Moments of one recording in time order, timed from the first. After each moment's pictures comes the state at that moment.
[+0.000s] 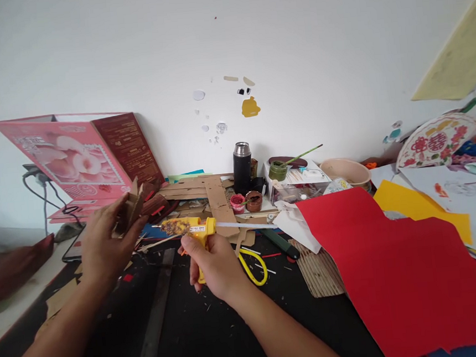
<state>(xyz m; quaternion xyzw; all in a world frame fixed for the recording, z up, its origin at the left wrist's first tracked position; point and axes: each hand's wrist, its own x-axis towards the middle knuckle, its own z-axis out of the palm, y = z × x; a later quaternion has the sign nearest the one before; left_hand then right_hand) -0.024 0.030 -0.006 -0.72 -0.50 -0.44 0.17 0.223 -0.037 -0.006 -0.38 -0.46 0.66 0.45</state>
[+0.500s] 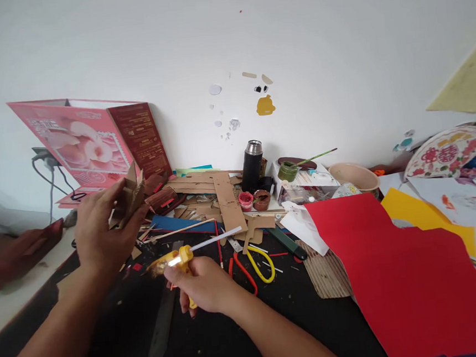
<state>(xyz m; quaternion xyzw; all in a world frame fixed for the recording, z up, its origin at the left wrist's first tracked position) -0.025 0.018 0.012 -0.71 -0.47 -0.47 0.23 0.189 -0.045 -0.052 -0.39 -0.53 0.71 0.24</state>
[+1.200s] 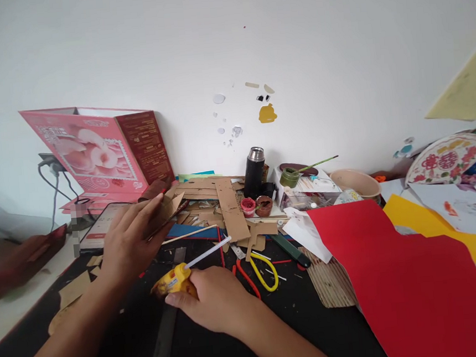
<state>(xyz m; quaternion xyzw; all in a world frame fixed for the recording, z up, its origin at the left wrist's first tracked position) -0.012 0.017 0.003 -0.77 -0.43 -0.41 0.22 0.205 -0.056 -0.014 -0.47 -0.80 0.34 0.17</state>
